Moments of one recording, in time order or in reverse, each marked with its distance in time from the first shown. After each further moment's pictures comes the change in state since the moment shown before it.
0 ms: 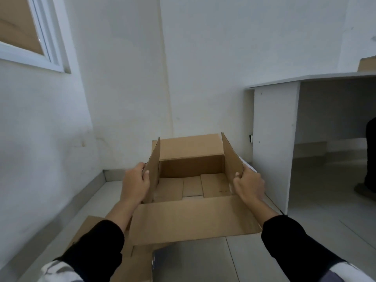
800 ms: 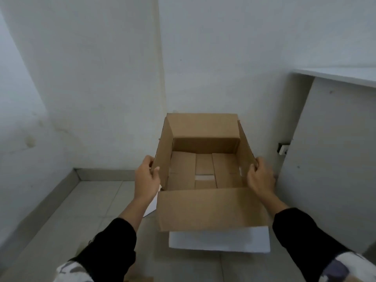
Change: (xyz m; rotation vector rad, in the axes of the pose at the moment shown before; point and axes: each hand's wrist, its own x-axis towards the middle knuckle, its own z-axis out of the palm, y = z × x) left_hand 0.311 -0.045 0.246 -0.260 -0.096 -0.244; right_hand 0.363 0.006 0.225 0.025 -0.149 0.085
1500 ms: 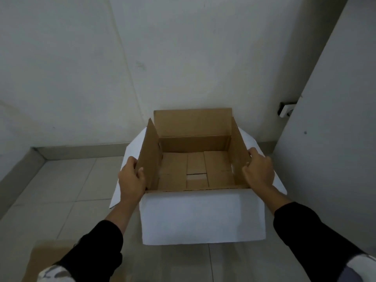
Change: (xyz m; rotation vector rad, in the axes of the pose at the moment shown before) left_hand 0.002 -0.103 0.139 0.232 -0.030 -0.117; right_hand 0.044 0.117 0.066 -0.355 -0.140 0.017
